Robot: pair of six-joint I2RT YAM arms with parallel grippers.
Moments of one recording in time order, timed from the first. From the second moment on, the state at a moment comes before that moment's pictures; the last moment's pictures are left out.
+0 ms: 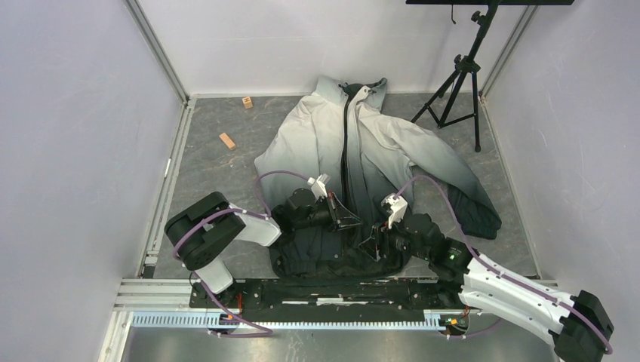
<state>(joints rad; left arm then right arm) -0.88 1.66 0.52 0.85 0.34 -1.26 0.88 0.64 0.25 -0.11 -0.10 0.44</state>
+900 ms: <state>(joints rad) -0.90 1.66 0.53 0.87 0.34 -1.26 0.67 0.61 0.02 0.49 -0.25 0.64</state>
